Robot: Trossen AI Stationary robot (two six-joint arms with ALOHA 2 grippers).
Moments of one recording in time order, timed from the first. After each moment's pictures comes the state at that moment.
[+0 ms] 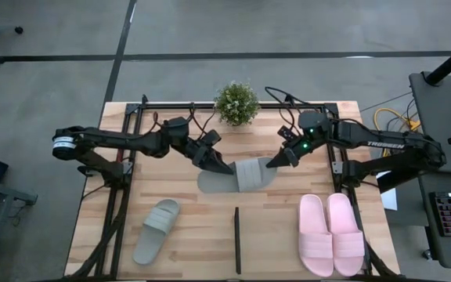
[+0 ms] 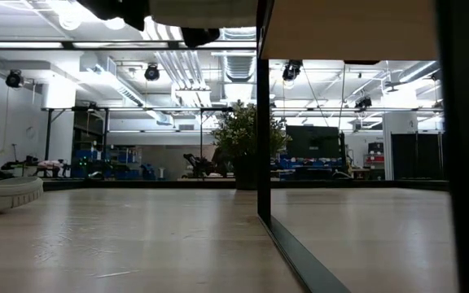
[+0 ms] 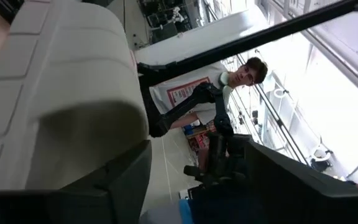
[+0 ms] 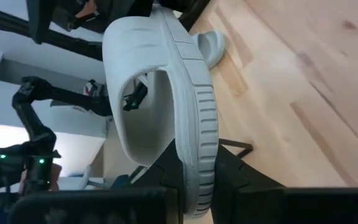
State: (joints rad) left arm 0.11 1.40 0.96 0.52 0.68 -1.23; right arm -0.22 1.05 0.90 -0.33 -0.58 0.86
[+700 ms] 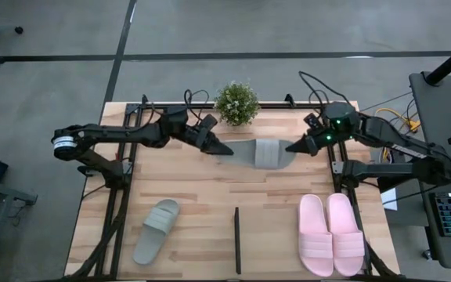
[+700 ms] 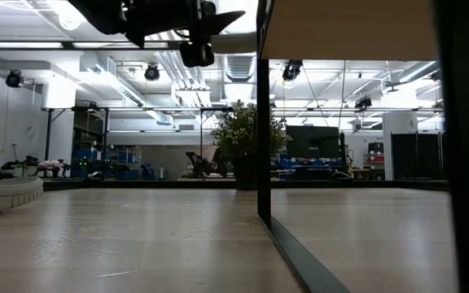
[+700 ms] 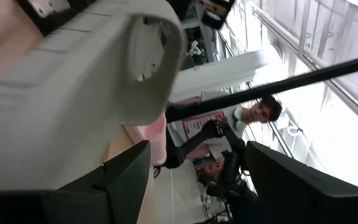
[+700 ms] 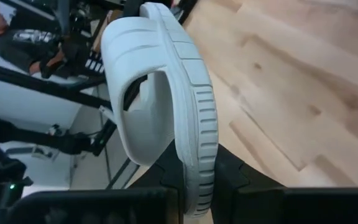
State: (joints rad) left arm 0.27 1.40 0.94 0.50 0.68 -1.25; right arm -0.37 0.80 0.90 -0.61 -0.46 0.77
